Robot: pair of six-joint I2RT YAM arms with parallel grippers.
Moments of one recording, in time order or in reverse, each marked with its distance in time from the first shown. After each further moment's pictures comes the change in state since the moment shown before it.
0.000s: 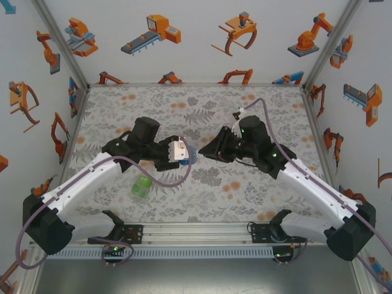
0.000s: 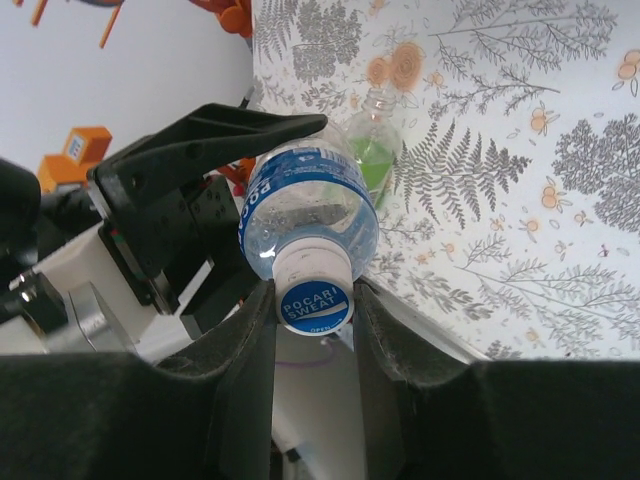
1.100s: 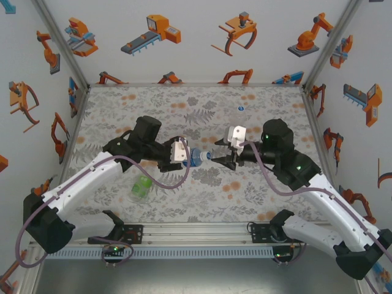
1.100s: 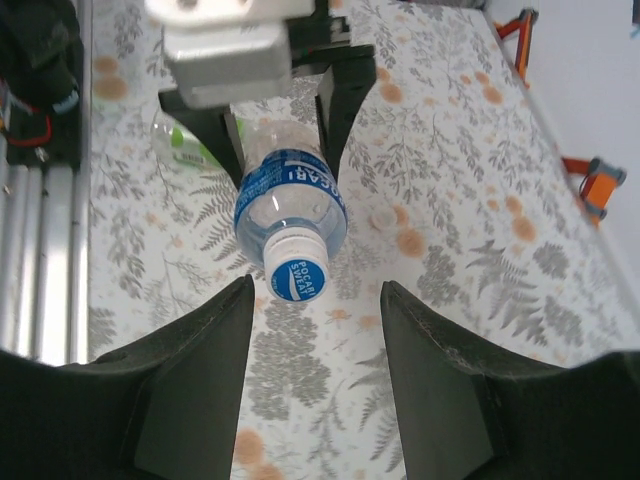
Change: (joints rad) left arm -0.015 0.007 0.027 0.003 0.130 0.011; right arm -0.012 -0.216 0.021 -0.016 -0.296 -1.588
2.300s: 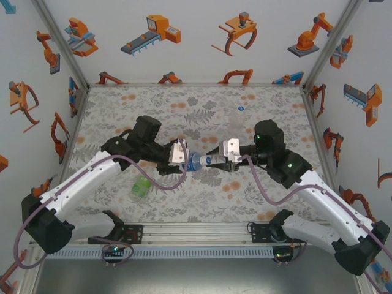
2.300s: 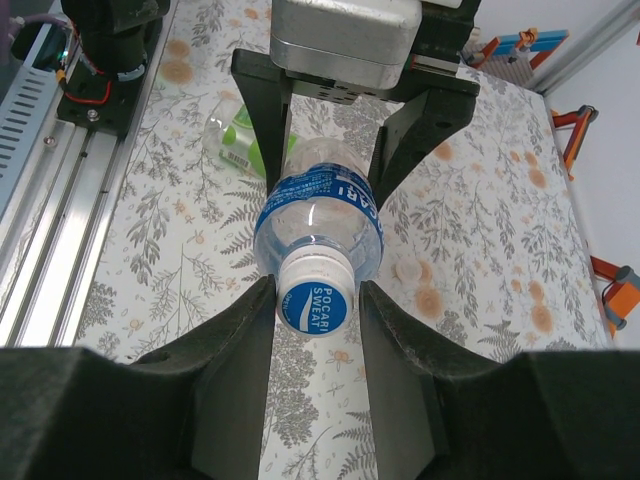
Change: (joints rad) left arm -0.006 -0.004 0.029 -0.082 0.059 0.019; right arm 0.018 0.046 -0.040 0.042 -0.182 -0.151
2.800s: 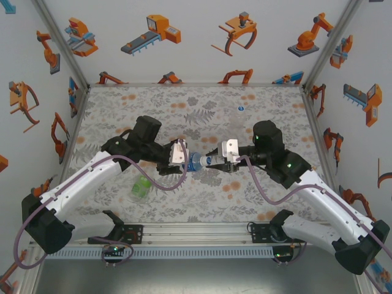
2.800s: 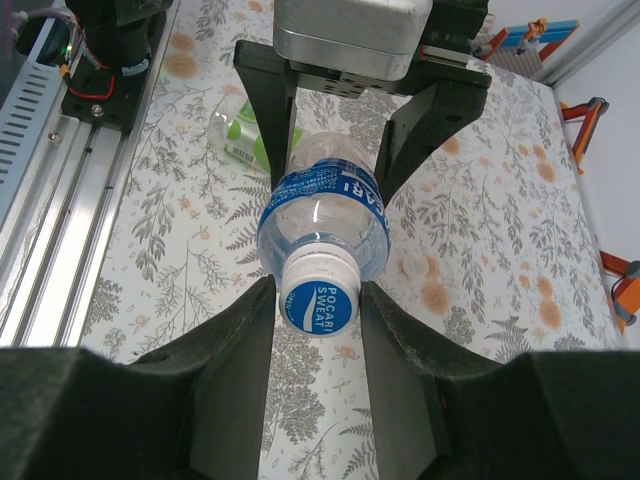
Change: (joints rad) left arm -0.001 0.000 0.000 0.001 0.001 0.000; right arm 0.010 0.004 0.000 -0.016 0.012 0.000
